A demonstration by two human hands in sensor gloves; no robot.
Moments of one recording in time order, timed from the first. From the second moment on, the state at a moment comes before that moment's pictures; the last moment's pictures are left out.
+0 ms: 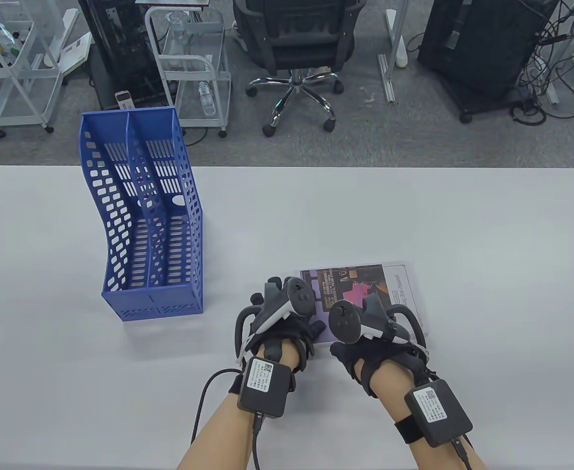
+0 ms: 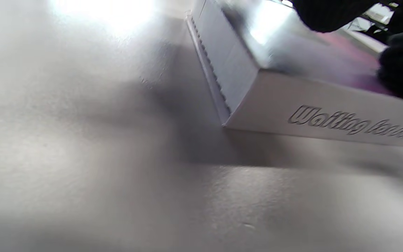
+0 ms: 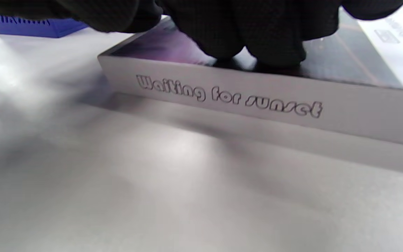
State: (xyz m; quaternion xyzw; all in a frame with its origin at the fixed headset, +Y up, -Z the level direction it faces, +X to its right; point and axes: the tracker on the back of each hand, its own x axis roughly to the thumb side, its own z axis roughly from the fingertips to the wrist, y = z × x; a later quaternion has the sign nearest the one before) left_hand -0.043 -0.749 -0.317 -0.26 -0.06 0.13 0.95; right_hand 0.109 -0.717 -0.288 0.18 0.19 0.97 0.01
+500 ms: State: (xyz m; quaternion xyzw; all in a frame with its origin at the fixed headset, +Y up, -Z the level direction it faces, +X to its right) left_hand -0.001 -0.720 -0.258 -0.38 -0.21 0.18 0.88; right_hand 0.216 -0.748 -0.326 0.00 0.14 0.98 0.15
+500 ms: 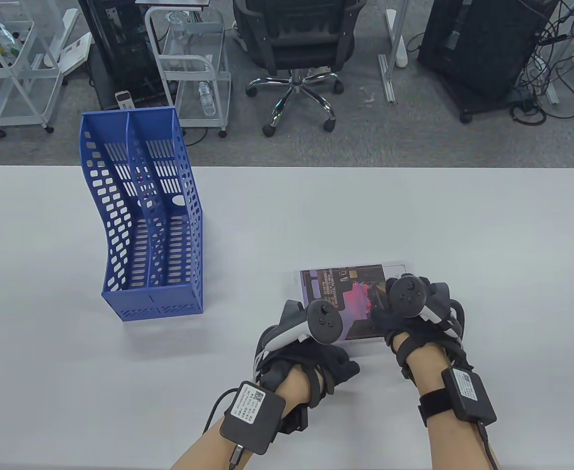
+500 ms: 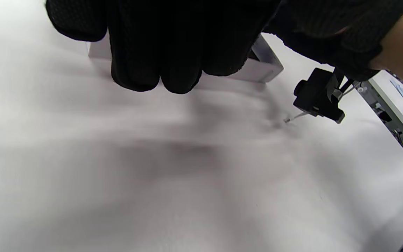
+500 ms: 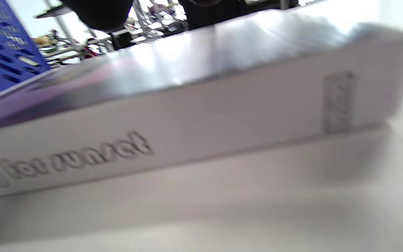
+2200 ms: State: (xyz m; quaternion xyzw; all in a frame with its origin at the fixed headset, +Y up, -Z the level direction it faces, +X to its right) left_hand -0.060 -0.774 -0.321 -0.32 -0.03 0.19 0.93; right_hand 0.104 -0.712 -0.274 0.20 0.24 0.94 0.11
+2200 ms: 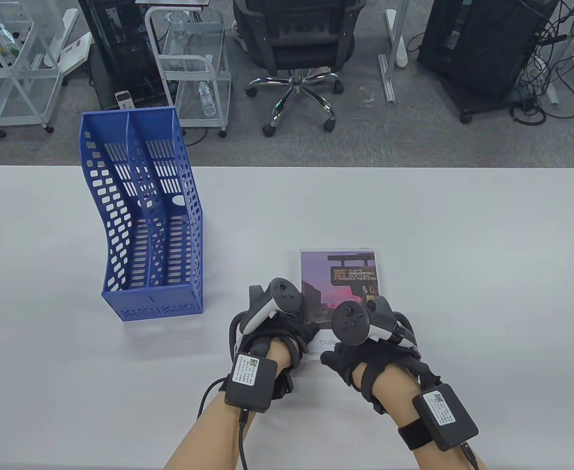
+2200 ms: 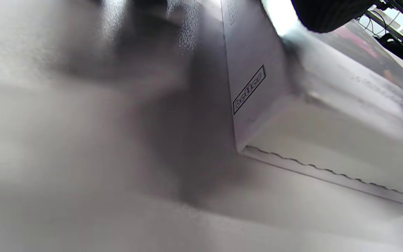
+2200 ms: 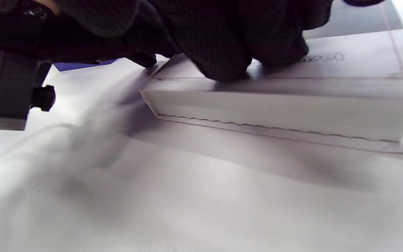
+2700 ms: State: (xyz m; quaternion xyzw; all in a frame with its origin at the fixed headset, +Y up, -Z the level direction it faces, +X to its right) left_hand -0.074 -0.768 -0.318 -0.32 -0.02 0.25 0.91; right_hand 0.158 -0.738 -0.305 0.10 0.19 0.96 0.17
